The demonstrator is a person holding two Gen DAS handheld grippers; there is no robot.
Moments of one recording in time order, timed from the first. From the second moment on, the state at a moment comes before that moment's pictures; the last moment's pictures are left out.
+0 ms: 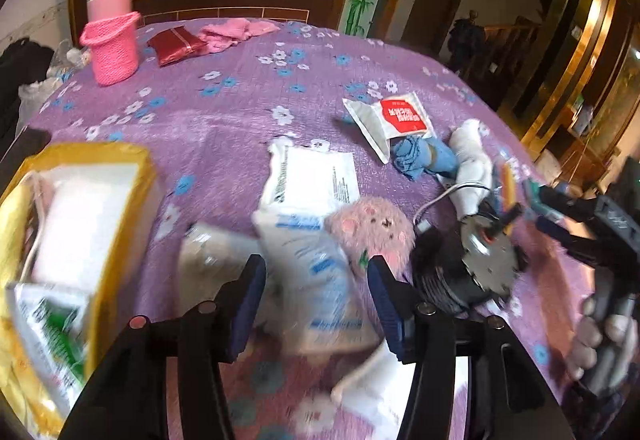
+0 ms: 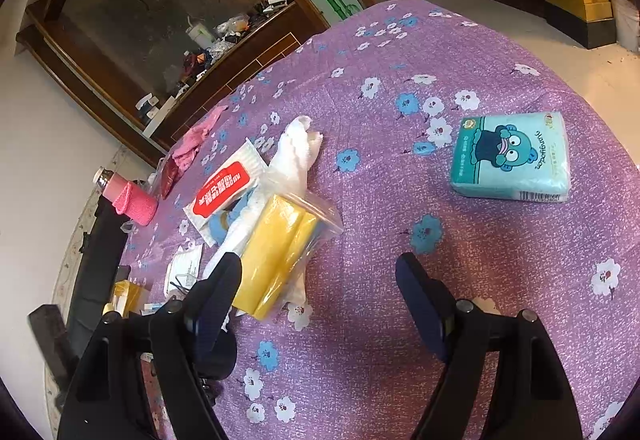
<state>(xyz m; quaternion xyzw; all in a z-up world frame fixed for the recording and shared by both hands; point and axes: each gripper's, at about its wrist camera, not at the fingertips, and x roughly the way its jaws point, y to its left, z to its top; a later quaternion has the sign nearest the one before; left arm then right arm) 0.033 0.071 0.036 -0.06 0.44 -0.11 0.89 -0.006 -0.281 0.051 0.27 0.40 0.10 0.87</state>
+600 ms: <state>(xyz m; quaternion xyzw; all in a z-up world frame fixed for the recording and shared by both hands) -0.013 0.102 0.076 -0.14 0.39 -0.17 0.89 -0.013 -0.346 0.052 0.30 0.38 -0.06 0.87</state>
